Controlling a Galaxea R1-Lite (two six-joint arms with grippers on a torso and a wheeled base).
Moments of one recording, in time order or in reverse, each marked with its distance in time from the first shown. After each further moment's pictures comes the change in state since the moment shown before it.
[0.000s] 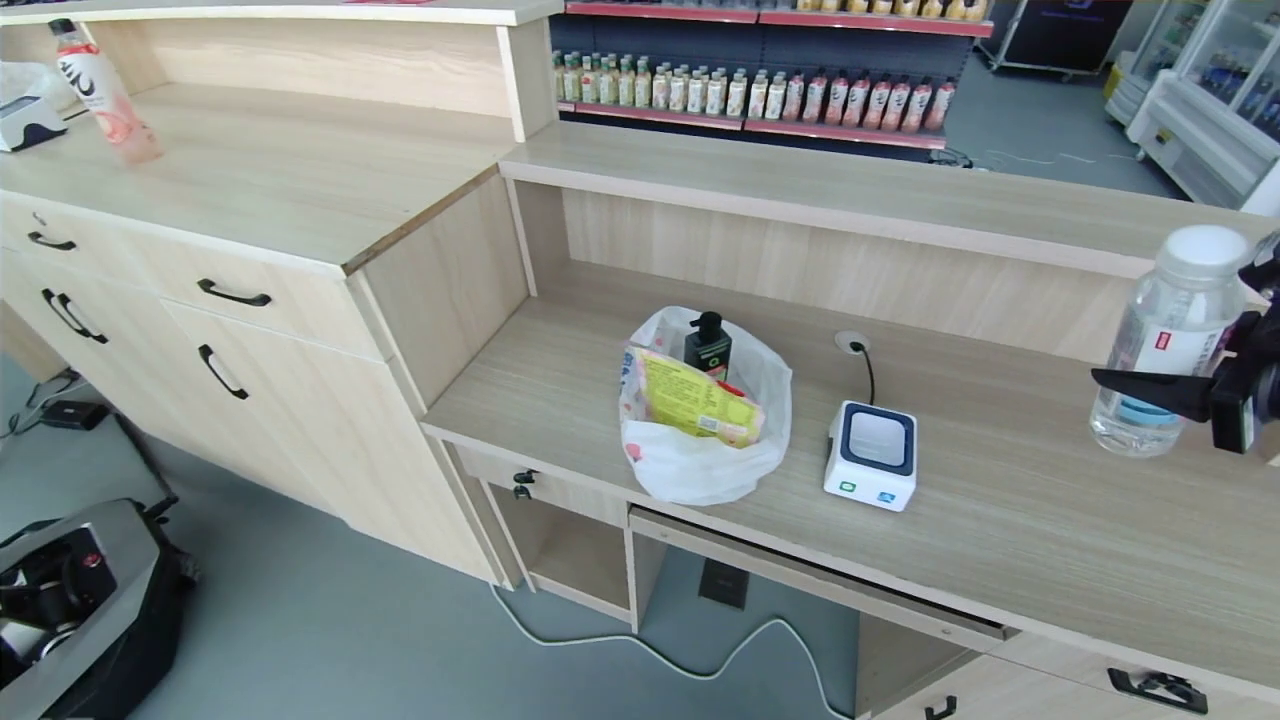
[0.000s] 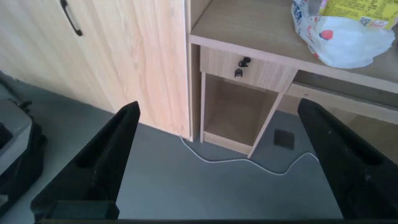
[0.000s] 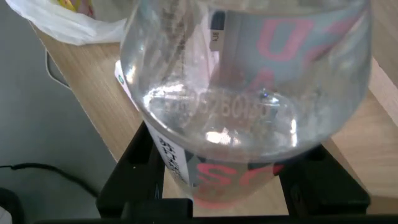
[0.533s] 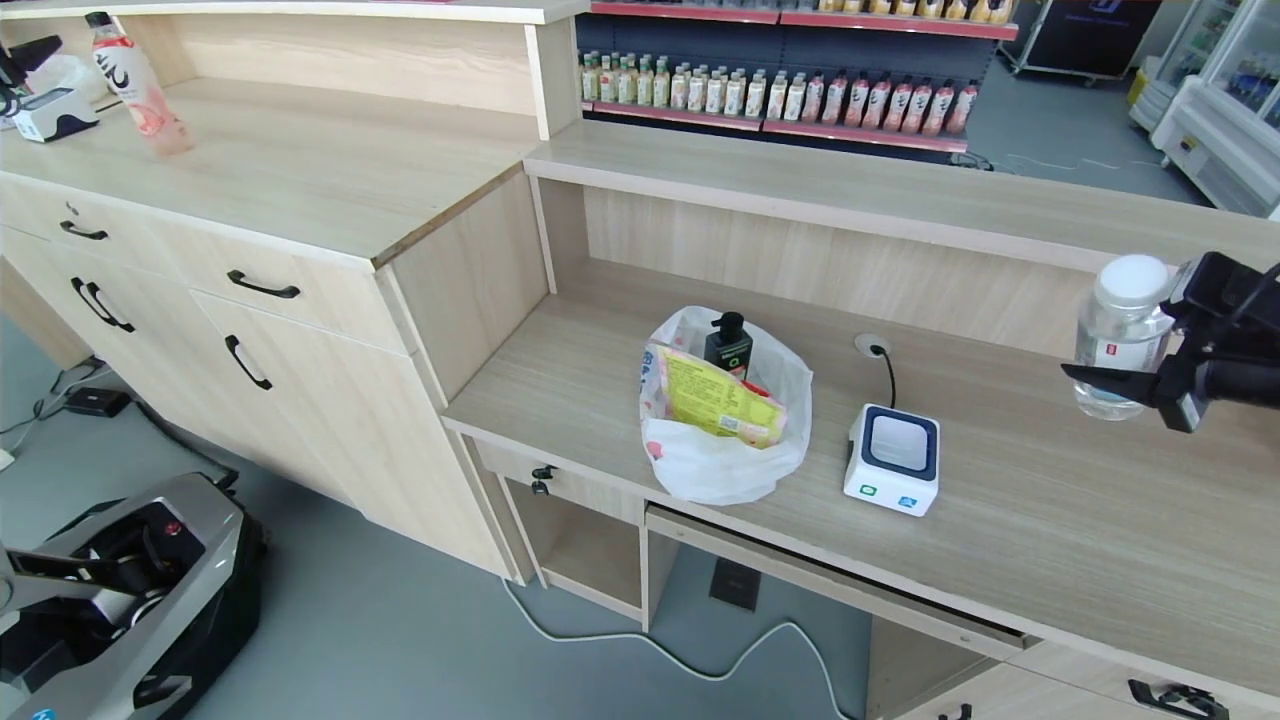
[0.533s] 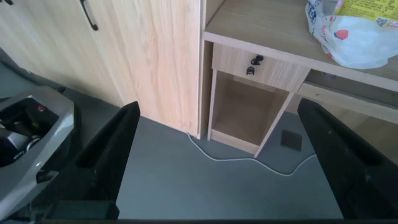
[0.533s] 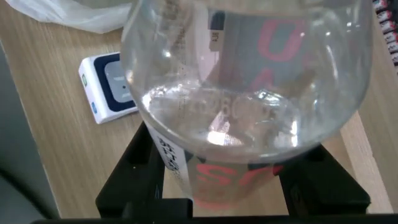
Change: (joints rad) left arm -0.001 0.000 0.000 0.000 0.000 0.000; right arm -0.012 0.210 -0.079 -0.144 0.025 -0.268
